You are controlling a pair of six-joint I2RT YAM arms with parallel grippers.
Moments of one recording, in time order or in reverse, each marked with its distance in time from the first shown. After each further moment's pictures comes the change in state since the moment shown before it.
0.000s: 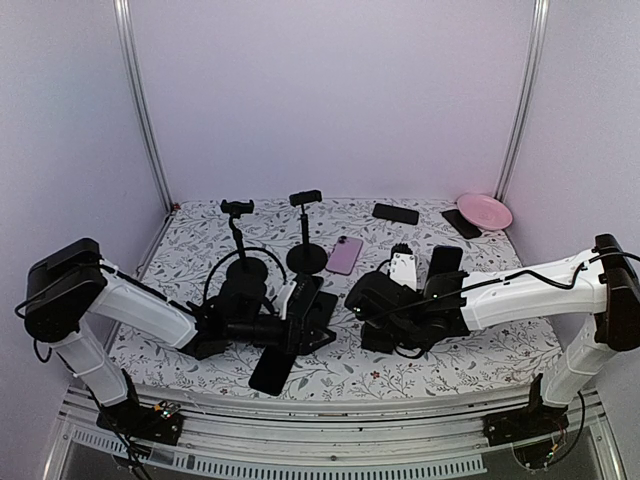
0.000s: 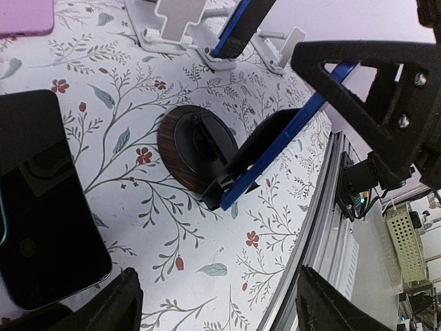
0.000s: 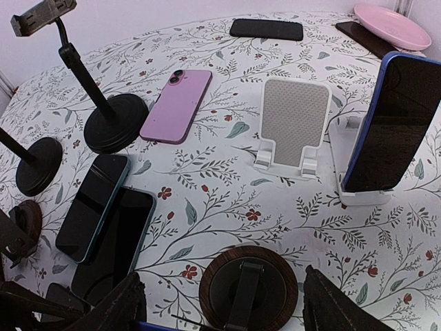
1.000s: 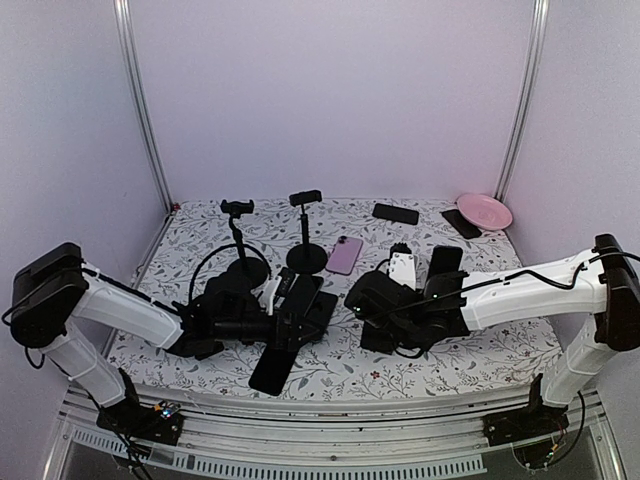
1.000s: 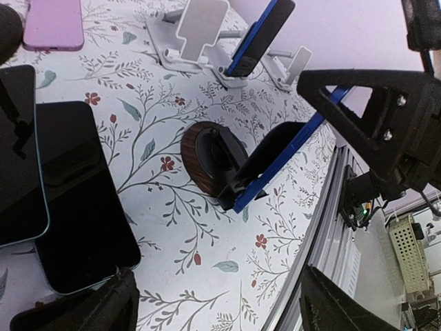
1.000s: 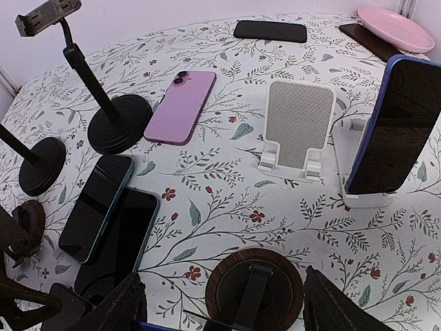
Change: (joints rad) left arm 0.037 -0.096 -0.065 -0.005 -0.027 0.005; right arm 0.000 0.000 -0.001 0.019 -0.005 -0.016
